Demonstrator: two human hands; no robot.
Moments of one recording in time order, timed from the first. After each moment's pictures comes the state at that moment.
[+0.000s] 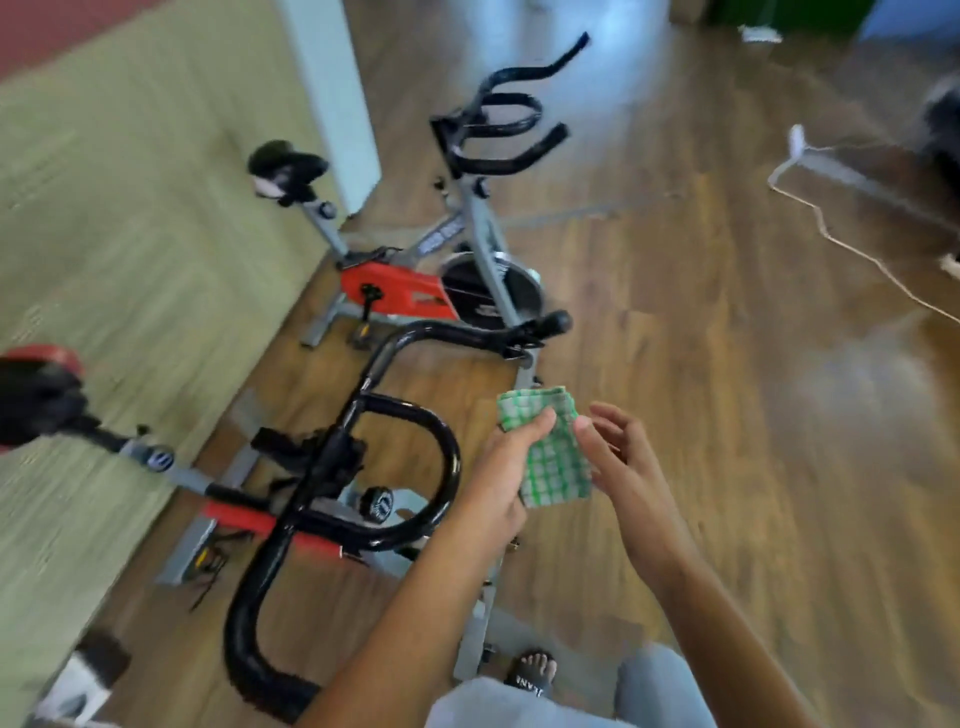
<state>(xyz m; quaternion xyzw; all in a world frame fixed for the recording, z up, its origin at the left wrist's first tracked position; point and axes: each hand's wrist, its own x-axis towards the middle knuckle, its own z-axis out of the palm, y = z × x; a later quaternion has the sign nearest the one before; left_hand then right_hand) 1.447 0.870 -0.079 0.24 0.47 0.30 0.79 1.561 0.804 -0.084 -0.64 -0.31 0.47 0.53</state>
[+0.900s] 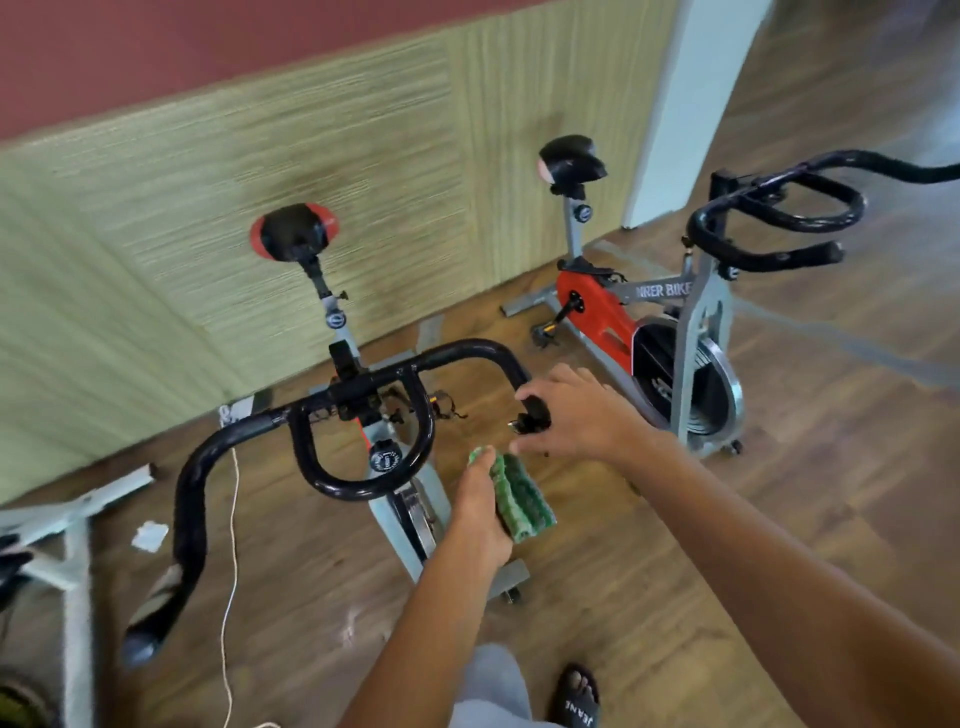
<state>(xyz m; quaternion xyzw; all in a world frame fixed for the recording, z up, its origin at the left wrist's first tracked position) 1.562 0.941 -0.119 -0.19 0.57 0.58 0.56 1.632 1.067 -0.071 -0.34 -0.91 0.22 -0.10</state>
